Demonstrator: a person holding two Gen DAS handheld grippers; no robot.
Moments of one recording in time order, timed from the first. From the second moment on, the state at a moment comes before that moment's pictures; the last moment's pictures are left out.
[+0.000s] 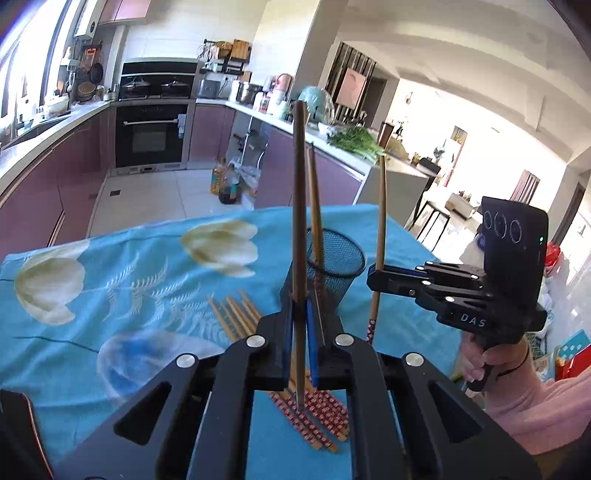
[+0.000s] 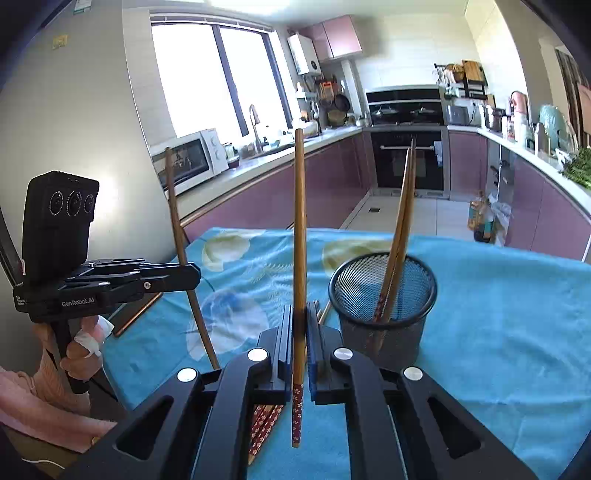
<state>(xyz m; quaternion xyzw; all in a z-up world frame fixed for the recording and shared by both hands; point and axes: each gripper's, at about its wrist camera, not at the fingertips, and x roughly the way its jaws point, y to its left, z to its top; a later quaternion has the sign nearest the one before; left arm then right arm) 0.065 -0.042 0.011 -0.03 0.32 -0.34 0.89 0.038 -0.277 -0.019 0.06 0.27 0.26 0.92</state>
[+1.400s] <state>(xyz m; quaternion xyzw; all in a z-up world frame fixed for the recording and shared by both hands) 0.142 -0.136 0.021 0.02 0.33 -0.35 0.88 0.115 -0.314 -0.018 0.09 0.28 0.19 0.94</state>
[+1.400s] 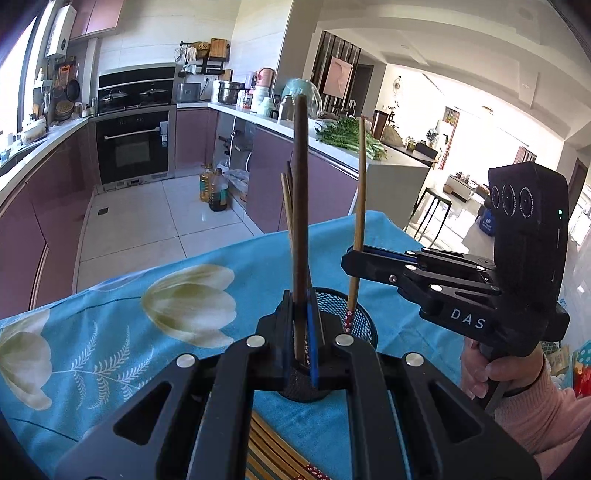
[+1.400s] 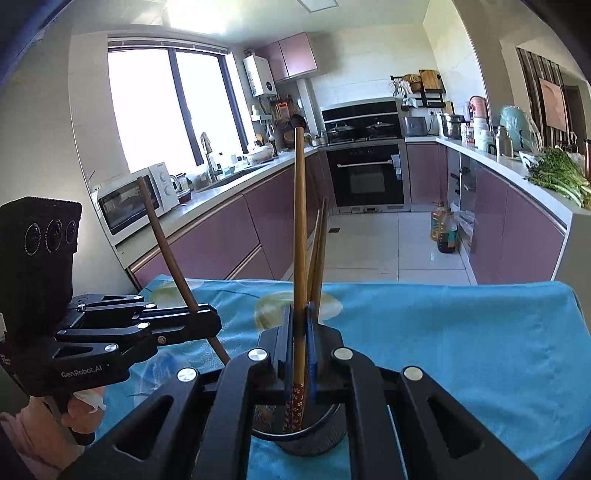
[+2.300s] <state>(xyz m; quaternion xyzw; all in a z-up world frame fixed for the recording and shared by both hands) 0.134 -0.099 0.008 -0.01 0.32 -0.29 0.90 0.101 -0.313 -0.021 0.09 0.28 0.19 0.94</state>
